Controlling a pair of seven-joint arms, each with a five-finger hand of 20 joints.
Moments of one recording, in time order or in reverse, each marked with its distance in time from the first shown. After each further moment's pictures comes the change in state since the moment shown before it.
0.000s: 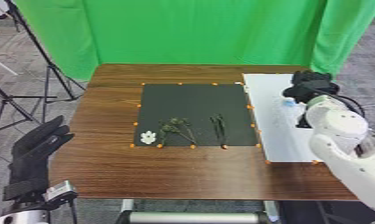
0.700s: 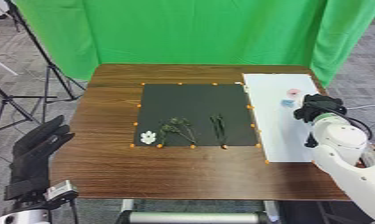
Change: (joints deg) left arm -0.4 0.5 0.6 0.1 -0.6 0.4 0.5; right arm -5.1 0.5 1.3 3.2 2.9 -2.9 4.7
